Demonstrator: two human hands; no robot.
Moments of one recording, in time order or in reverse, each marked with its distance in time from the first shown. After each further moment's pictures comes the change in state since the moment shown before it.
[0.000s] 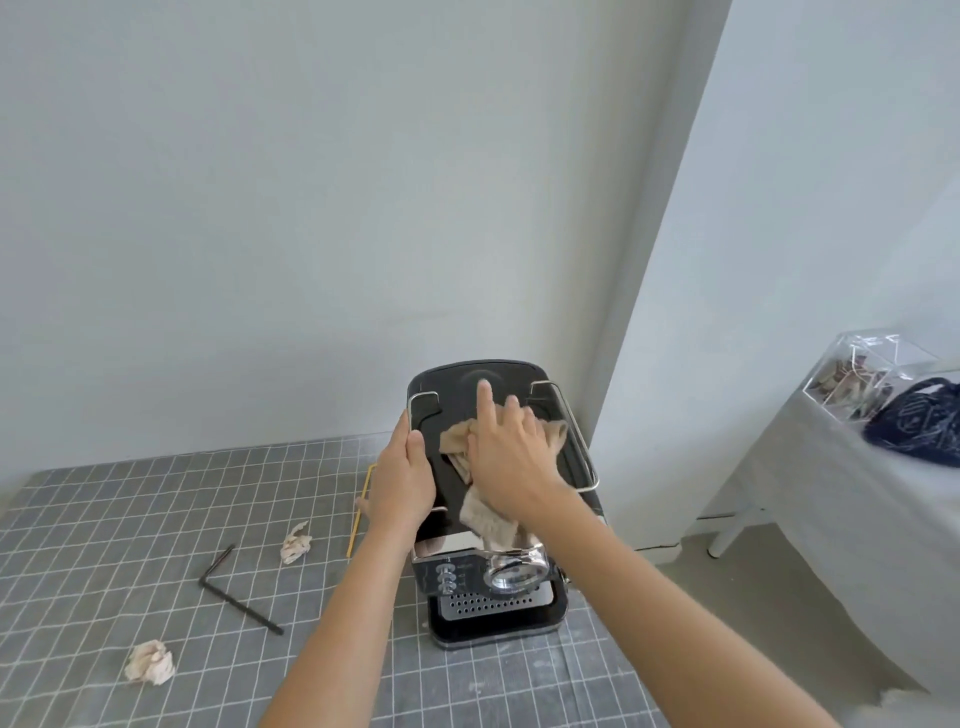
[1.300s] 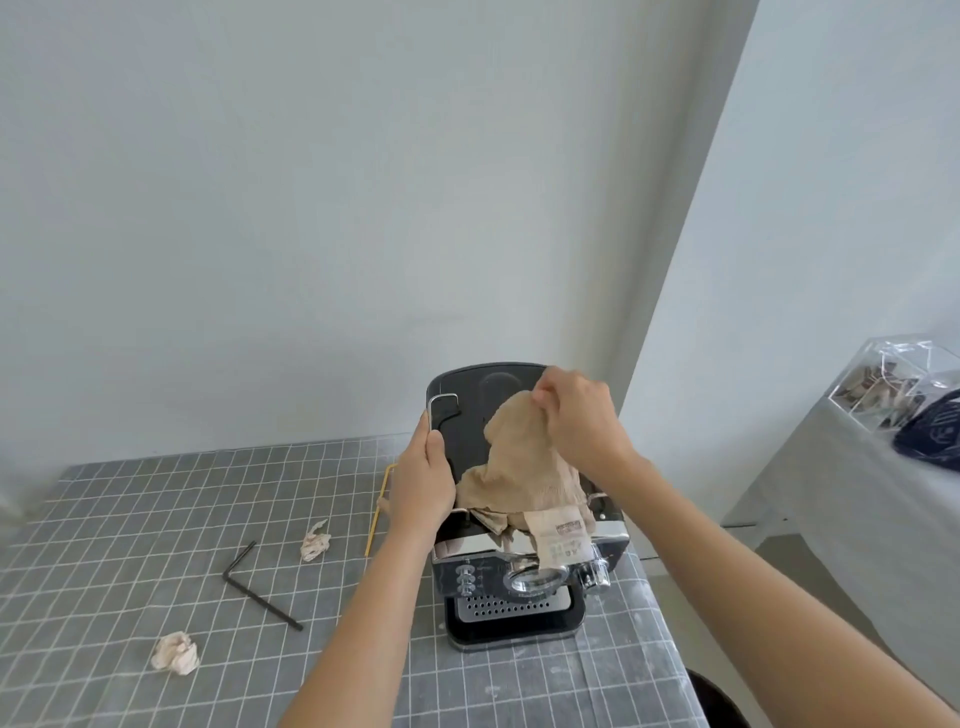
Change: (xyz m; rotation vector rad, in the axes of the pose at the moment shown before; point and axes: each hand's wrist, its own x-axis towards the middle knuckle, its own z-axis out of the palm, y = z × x) left_hand -0.009 0.012 -0.003 -0.012 0.008 -0.015; right_hand 0.015 0.036 -0.049 0.328 0.205 -0.014
